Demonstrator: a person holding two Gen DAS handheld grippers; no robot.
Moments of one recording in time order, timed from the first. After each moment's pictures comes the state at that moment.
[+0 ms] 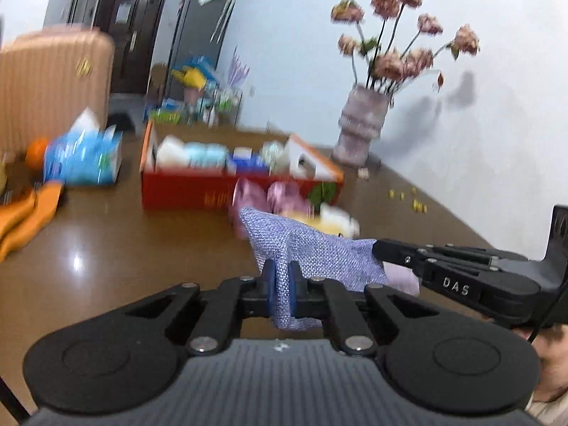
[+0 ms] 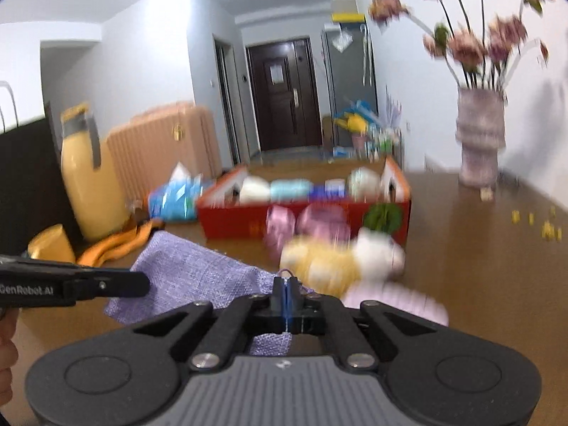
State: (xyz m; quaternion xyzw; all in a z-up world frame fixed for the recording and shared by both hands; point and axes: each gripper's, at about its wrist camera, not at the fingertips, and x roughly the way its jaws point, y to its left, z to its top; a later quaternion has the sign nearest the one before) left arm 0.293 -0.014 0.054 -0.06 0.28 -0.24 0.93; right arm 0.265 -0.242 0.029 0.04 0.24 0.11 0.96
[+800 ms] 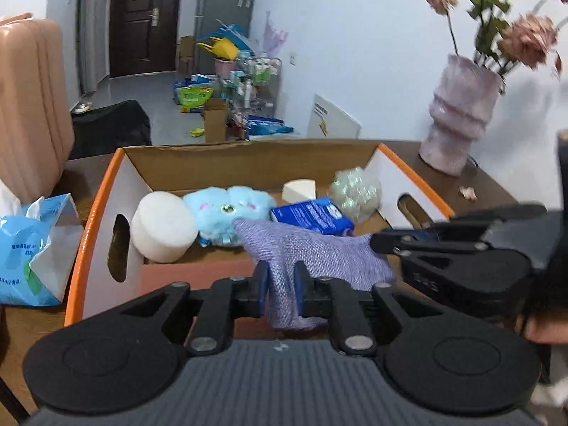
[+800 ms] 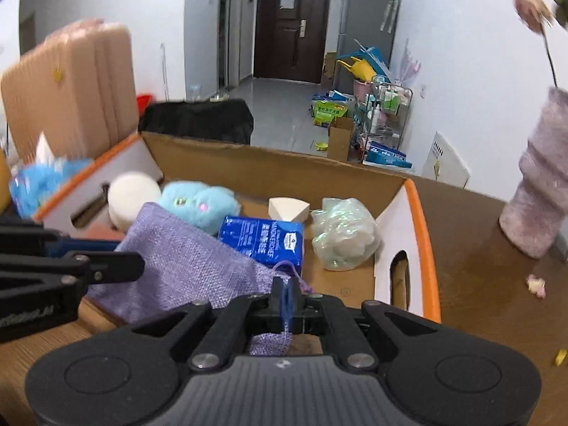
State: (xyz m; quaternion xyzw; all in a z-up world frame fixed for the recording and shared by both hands) left arm 0.559 -0.082 0.012 0.00 0.35 -0.17 0.92; right arm 0.581 -0.248 -0.001 -0.08 0.37 0.09 0.92
